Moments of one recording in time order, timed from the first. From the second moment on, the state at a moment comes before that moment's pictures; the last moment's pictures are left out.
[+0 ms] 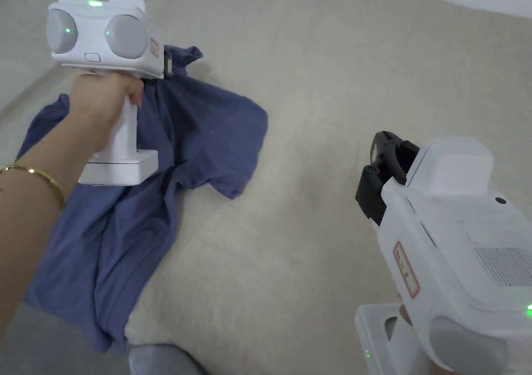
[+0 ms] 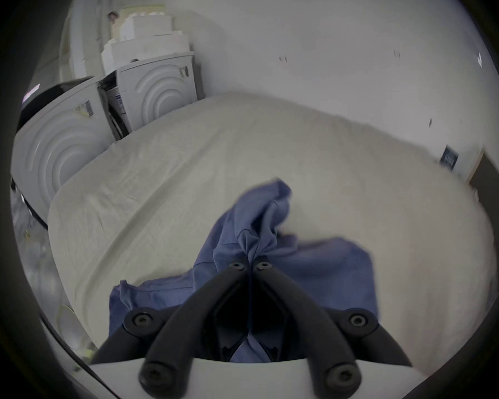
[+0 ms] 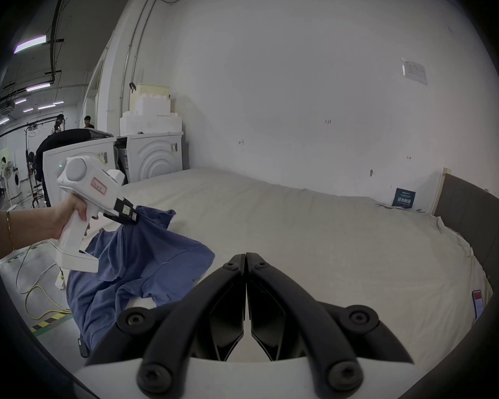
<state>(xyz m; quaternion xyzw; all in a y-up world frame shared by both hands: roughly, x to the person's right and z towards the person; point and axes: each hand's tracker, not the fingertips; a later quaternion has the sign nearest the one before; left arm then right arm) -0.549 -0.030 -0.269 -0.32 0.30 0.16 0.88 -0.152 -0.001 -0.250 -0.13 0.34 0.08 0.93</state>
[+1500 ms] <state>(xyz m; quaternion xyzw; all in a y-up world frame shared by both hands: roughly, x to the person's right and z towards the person) -0.027 0.040 -0.347 -0.29 -0.12 -0.05 0.95 0.180 0.068 -0.170 -0.05 0.04 0.00 1.00</state>
